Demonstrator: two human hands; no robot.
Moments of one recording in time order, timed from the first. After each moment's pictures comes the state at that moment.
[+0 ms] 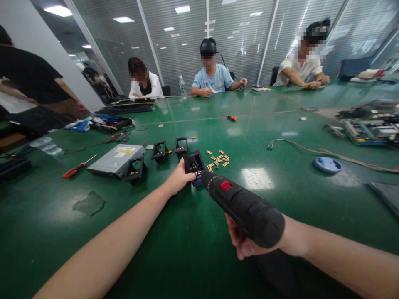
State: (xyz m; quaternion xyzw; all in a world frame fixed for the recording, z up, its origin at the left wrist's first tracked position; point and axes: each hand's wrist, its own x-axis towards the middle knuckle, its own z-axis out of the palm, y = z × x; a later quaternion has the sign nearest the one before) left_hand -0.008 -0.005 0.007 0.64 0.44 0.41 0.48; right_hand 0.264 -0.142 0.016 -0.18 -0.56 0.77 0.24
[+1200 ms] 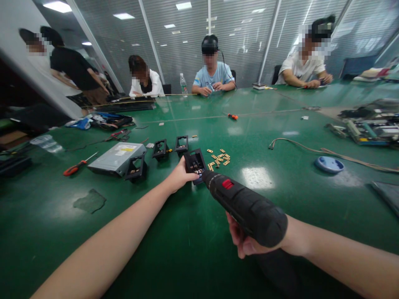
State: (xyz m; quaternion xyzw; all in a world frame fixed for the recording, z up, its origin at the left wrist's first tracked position) left_hand -0.007 -0.008 0.010 0.61 0.43 0.41 0.53; right_hand 0.265 -0.143 0.005 -0.18 -0.54 0.79 0.23
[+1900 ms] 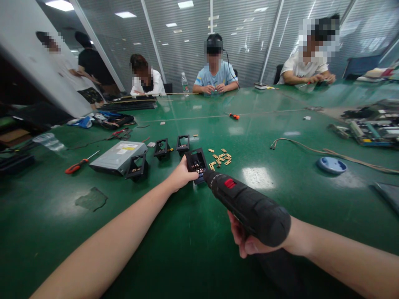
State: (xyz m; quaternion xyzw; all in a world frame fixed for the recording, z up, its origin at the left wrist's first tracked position) left_hand -0.004 -0.012 0.014 0.63 0.44 0.40 0.50; right_hand 0.265 -0.144 0.015 -0.19 -0.54 0.78 0.24
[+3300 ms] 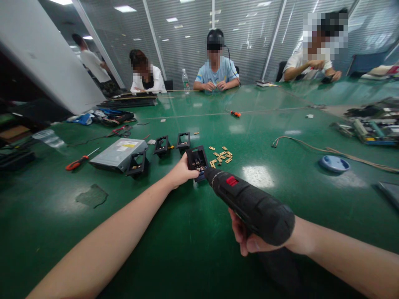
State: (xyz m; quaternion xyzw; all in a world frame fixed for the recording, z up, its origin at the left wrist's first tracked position) left_hand -0.010 -0.003 0.006 0.62 0.42 0.39 0.53; right_hand 0.266 -0.143 0.010 -0.18 -0.57 0.77 0.23
